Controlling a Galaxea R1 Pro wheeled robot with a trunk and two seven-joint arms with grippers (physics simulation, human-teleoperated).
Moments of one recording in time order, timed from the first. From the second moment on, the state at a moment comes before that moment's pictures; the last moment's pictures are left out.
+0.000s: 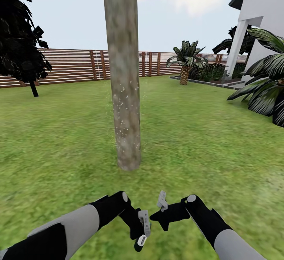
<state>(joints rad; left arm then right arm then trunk) -0.86 -0.13 -1.19 -0.32 0.09 0.18 -0.90 -0.60 -0.04 0.31 -0.66 0.26 0.15 1.06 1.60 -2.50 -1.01</state>
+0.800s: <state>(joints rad) -0.86 0.05 -1.18 -0.17 0.11 0.18 -0.70 -0.60 -0.04 0.31 -0.66 0.25 0.15 1.06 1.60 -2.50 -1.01</state>
